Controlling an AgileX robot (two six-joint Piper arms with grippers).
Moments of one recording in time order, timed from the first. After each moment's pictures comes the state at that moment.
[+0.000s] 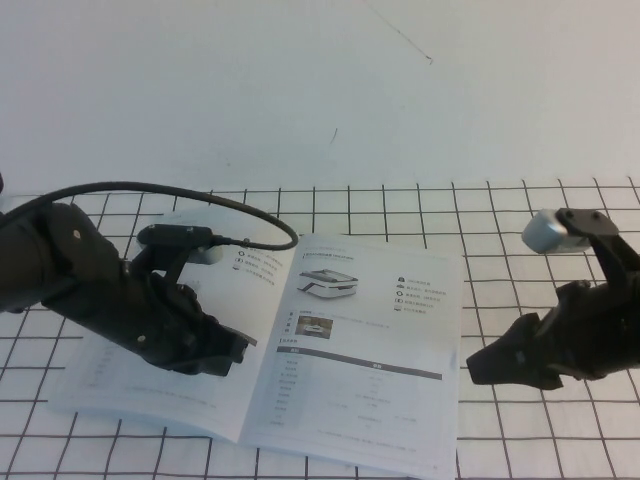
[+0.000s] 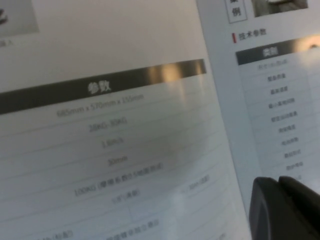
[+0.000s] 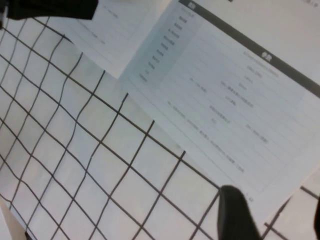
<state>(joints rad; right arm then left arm) 0.25 1.48 -0.81 0.98 0.85 -0.84 -0.23 1.68 -0.97 -0.58 0.70 0.50</state>
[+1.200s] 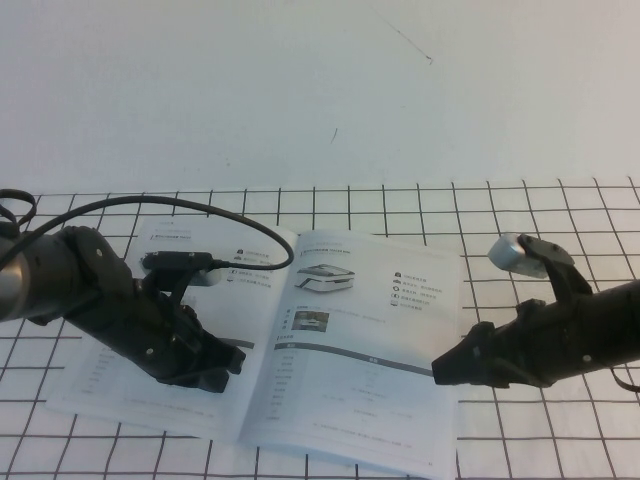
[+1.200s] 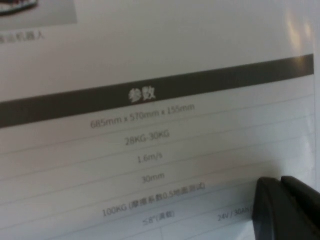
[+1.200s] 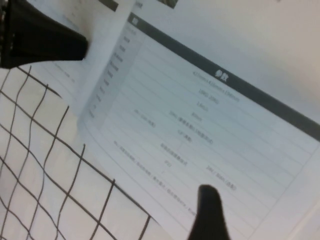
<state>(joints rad) 0.24 1.76 -0.82 1.27 0.76 -1.08 -0.23 1.87 -1.00 -0.60 0.64 0.54</state>
